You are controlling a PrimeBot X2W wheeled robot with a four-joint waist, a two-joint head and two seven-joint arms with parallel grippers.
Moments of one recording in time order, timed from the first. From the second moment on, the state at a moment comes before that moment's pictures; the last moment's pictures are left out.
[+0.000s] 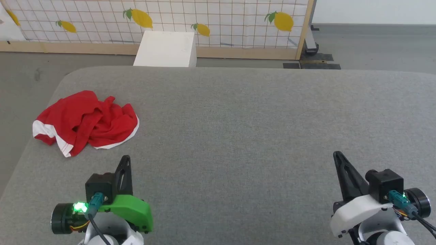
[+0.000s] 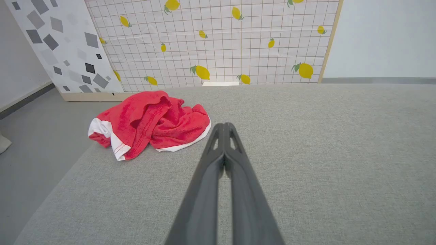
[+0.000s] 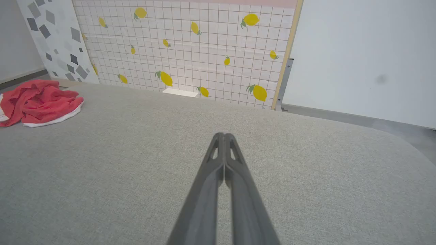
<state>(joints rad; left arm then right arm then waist) -0.01 0.05 0.00 0.00 -0.01 -0.01 0.00 0.02 -0.05 0.00 0.01 0.01 0.13 0.00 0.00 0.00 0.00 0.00</state>
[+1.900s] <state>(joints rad) -0.01 0.05 -0.04 0.04 -0.06 0.00 -0.04 0.02 -0.05 -0.01 0.01 0.01 0.13 -0.04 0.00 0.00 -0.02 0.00</state>
